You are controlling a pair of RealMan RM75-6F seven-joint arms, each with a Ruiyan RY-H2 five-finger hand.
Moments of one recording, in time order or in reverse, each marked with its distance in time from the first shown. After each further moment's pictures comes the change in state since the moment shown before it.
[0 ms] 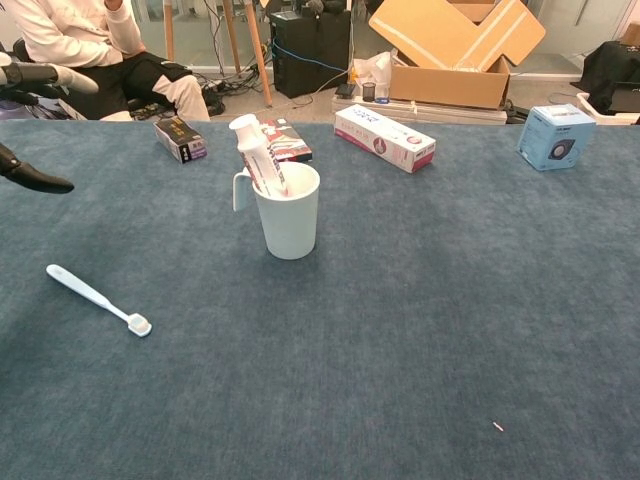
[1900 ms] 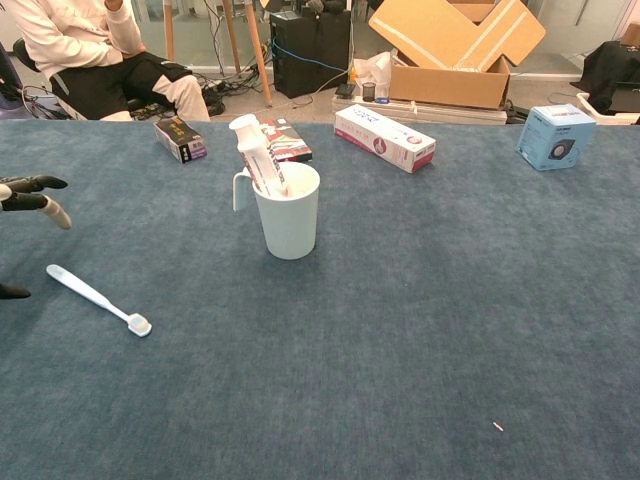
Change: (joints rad) left arm 0.118 -0.239 0.113 0.568 0.318 -0.098 -0.067; right arm -0.013 0.010 0.014 0.006 0.021 0.002 0.024
